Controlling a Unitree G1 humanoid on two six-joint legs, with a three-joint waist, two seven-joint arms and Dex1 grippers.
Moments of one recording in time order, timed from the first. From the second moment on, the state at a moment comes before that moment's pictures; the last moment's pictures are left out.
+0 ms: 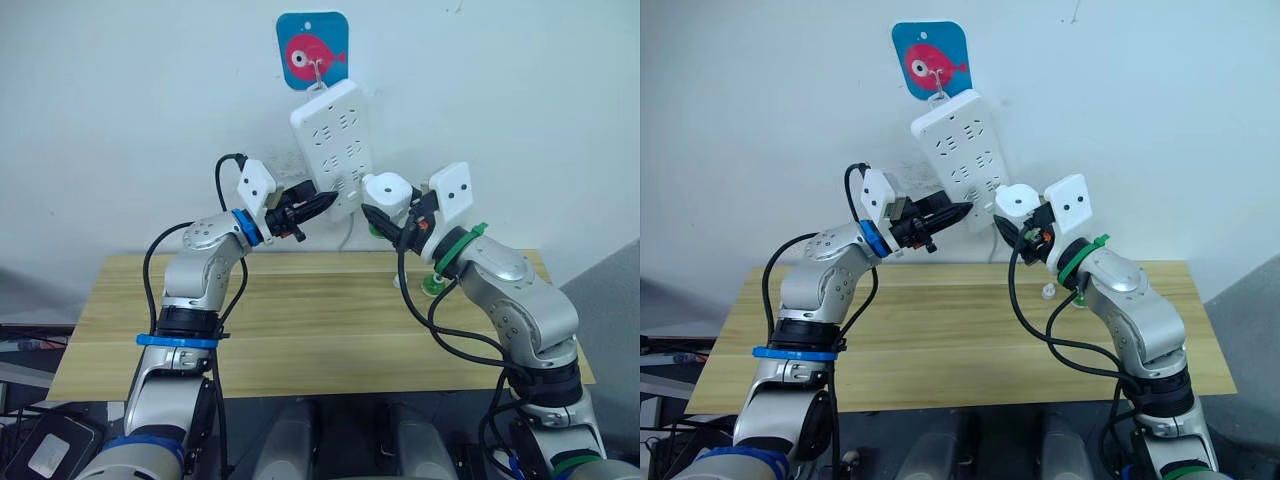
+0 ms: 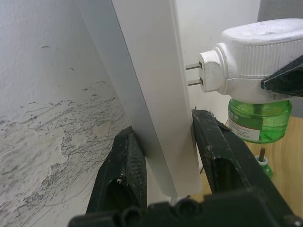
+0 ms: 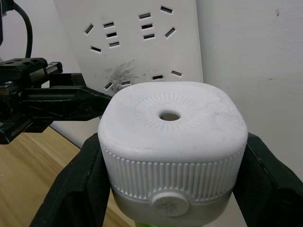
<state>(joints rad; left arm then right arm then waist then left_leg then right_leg) -0.69 0.35 0.05 0.22 -0.41 0.33 -0.86 -0.50 -0.30 0.07 -0.44 0.37 0.75 0.32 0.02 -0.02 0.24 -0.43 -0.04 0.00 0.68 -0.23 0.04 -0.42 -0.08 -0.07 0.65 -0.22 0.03</state>
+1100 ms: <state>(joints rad) -0.68 0.38 0.05 0.21 -0.40 0.33 -0.86 -0.57 -0.19 0.09 -0.37 0.31 0.75 0.30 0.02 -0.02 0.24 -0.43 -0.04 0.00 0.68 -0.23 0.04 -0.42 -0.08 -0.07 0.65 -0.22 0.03</state>
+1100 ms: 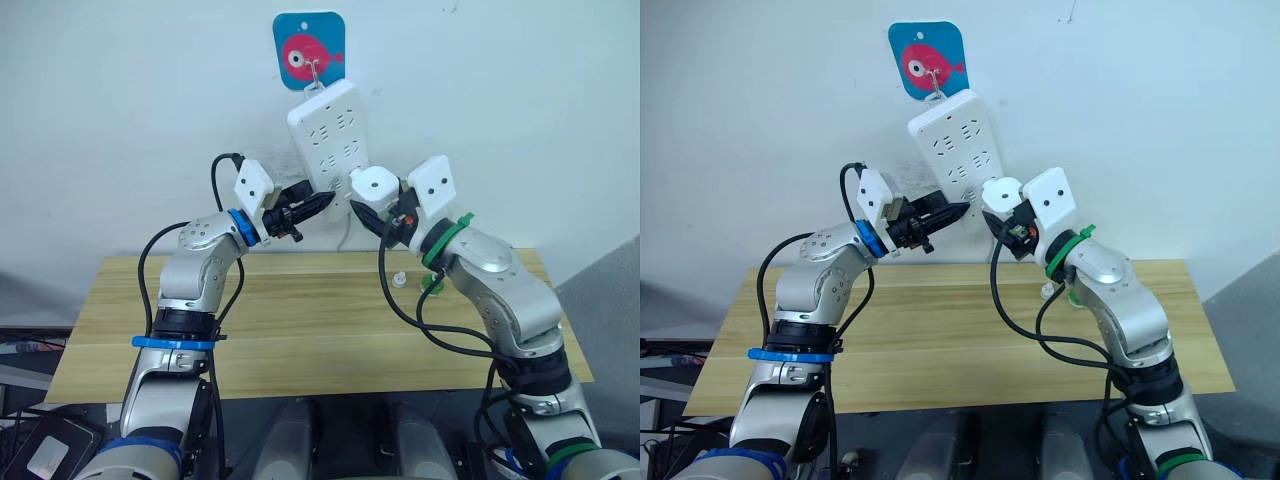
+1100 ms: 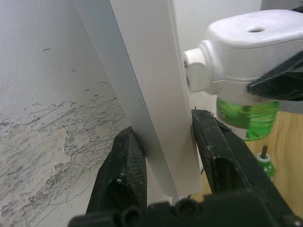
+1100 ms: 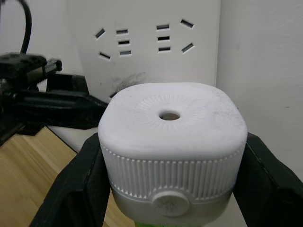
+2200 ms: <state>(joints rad) -0.63 0.43 0.07 0.20 -0.37 0.28 -0.84 -0.39 -0.40 0.09 -0.59 0.38 0.91 0.41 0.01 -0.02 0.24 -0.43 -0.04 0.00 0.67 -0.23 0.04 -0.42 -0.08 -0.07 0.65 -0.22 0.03</state>
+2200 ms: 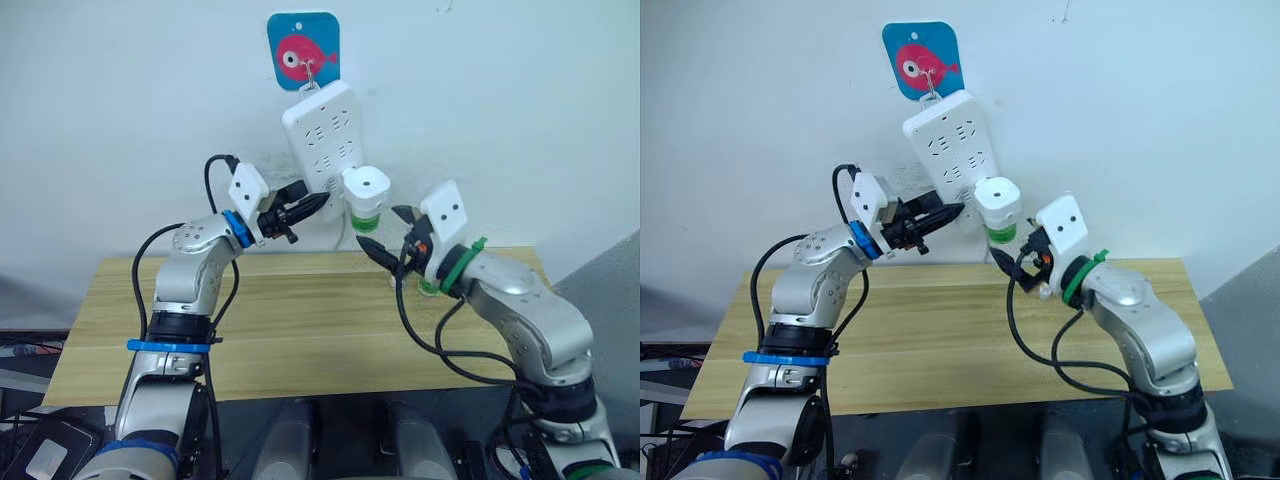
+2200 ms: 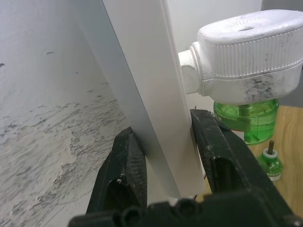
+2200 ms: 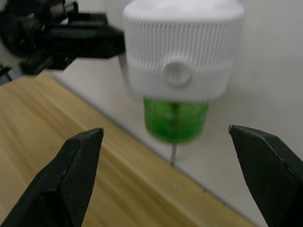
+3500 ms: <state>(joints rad) -0.16 0.76 0.35 -0.57 -0.94 0.81 -0.69 -0.50 -0.20 0.15 -0.38 0.47 0.78 0.45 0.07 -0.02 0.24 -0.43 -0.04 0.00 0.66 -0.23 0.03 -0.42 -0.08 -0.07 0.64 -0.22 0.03</state>
